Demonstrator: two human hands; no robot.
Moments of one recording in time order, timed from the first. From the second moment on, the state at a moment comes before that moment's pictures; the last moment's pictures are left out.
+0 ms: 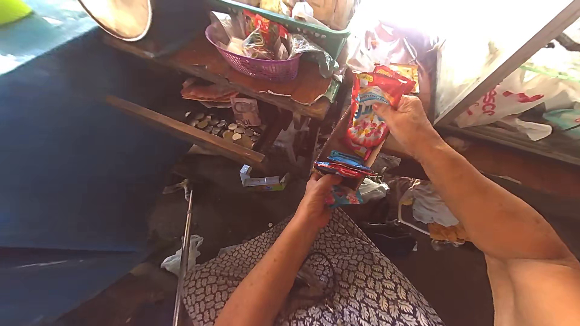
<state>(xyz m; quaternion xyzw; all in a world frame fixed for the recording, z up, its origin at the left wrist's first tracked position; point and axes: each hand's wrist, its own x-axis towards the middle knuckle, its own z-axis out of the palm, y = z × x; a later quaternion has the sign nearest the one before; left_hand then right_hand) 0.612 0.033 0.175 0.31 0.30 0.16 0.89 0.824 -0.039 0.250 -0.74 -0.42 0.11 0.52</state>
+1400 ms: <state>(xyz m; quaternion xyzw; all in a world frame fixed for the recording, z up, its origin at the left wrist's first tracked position) 0.609 0.035 0.187 0.36 0.29 0.16 0.87 0.847 -0.078 0.231 -0.78 -0.46 -0.20 0.37</state>
